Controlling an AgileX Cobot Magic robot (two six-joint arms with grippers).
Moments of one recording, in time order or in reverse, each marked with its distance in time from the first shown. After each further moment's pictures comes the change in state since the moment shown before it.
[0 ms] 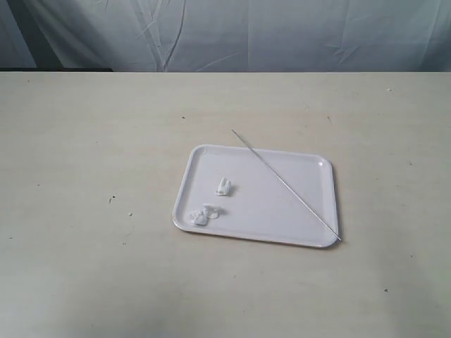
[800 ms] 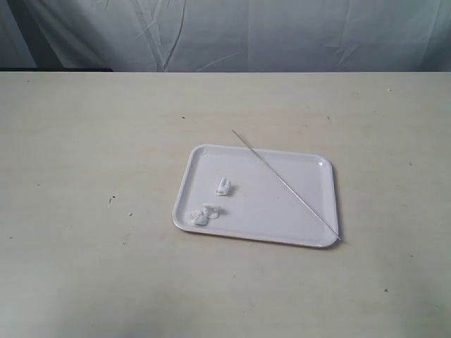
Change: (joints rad) left arm 0.000 -0.209 0.104 -0.008 0.049 0.016; right arm 0.000 -0.052 0.117 0.051 0.330 0.022
